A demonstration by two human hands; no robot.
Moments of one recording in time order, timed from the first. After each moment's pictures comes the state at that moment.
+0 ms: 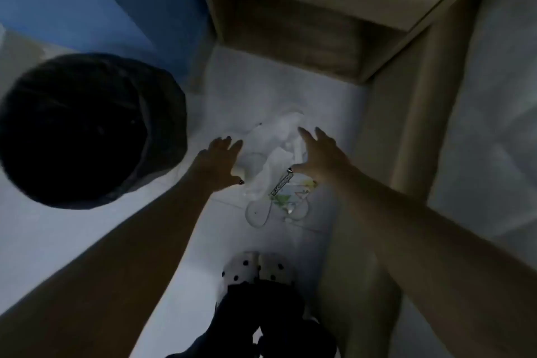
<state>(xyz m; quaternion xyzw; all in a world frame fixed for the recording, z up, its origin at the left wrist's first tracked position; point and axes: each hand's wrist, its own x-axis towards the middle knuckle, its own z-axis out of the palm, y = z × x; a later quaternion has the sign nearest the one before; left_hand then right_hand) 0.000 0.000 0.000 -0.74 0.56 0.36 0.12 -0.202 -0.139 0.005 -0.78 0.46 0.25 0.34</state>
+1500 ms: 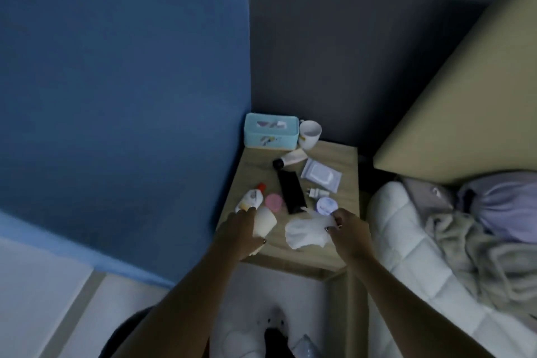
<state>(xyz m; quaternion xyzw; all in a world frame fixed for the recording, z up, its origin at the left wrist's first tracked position) 0.110 -0.272 0.446 -0.79 0.56 0.26 -0.05 -0.113 -0.361 0.471 -0.72 0.62 -0.10 0.30</state>
